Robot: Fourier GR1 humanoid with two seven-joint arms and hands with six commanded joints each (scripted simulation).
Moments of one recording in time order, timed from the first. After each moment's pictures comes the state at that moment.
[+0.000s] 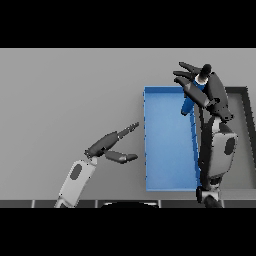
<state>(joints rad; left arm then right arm) -0.21 0.02 -0.34 -1.55 -0.13 -0.45 0.08 -0.67 -0.14 -0.26 -1.75 -0.16 0.23 0.61</state>
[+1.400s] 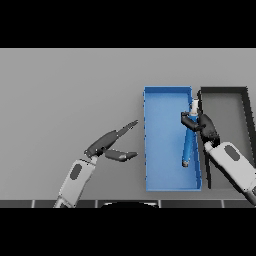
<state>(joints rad) -0.22 0.02 -0.34 -1.55 -0.15 -0.42 0.06 -0.46 -0.83 0.64 -1.51 -0.73 -0.46 0.61</state>
